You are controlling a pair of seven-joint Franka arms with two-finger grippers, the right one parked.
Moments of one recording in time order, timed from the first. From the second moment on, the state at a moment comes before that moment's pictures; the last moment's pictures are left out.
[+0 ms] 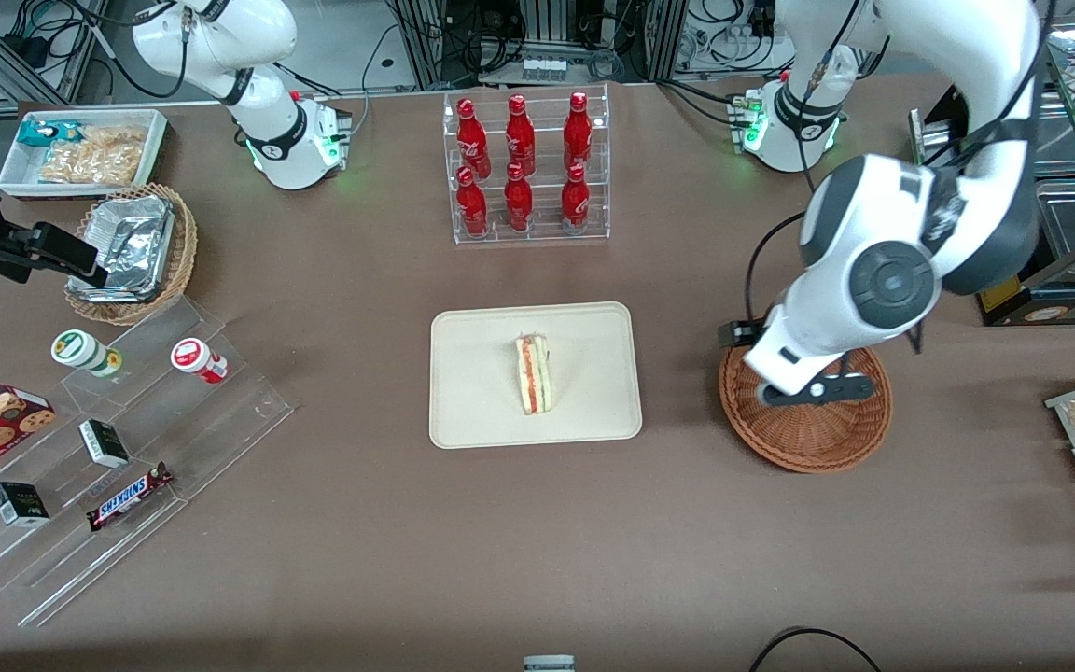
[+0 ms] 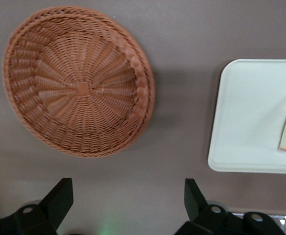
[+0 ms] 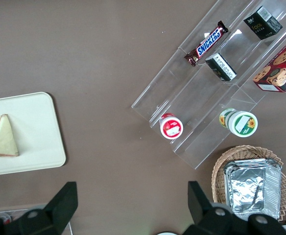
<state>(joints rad) -0.34 0.27 0.02 -1.60 -0.05 1.63 -0.34</state>
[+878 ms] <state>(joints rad) 0.00 0.05 -0.11 -1.64 -0.03 1.48 -0.01</state>
